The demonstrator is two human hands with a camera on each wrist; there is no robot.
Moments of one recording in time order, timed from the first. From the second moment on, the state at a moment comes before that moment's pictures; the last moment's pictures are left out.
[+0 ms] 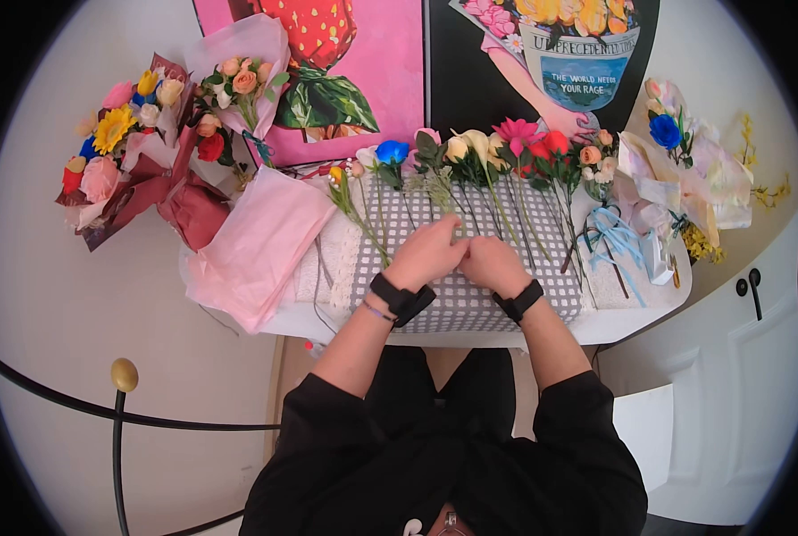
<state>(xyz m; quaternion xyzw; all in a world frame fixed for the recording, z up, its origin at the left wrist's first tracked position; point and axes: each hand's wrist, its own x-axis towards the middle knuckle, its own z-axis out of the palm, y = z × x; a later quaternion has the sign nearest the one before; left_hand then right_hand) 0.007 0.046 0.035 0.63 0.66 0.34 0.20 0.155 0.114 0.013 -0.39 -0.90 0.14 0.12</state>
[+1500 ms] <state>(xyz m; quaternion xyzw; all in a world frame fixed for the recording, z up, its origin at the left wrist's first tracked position) 0.017 0.042 0.058 0.42 0.37 0.65 0.51 0.213 0.087 0.023 -0.40 -0.83 0.09 0.37</state>
